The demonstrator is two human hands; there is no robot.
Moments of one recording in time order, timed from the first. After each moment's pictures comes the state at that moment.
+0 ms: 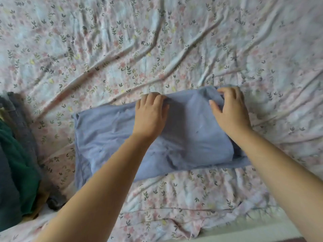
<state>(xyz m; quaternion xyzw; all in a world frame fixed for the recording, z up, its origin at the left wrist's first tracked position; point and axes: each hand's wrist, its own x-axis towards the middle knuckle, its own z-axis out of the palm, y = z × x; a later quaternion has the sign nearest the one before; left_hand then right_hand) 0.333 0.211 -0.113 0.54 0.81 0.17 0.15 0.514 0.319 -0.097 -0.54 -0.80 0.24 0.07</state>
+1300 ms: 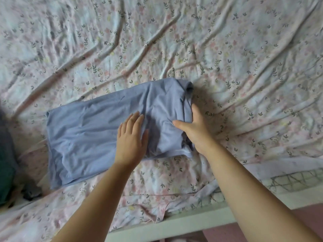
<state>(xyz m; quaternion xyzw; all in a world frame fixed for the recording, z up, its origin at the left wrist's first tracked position) 0.420 0.157 -0.108 0.54 0.81 0.13 0.19 0.566 0.274 -0.078 -0.57 -0.46 0.67 0.14</state>
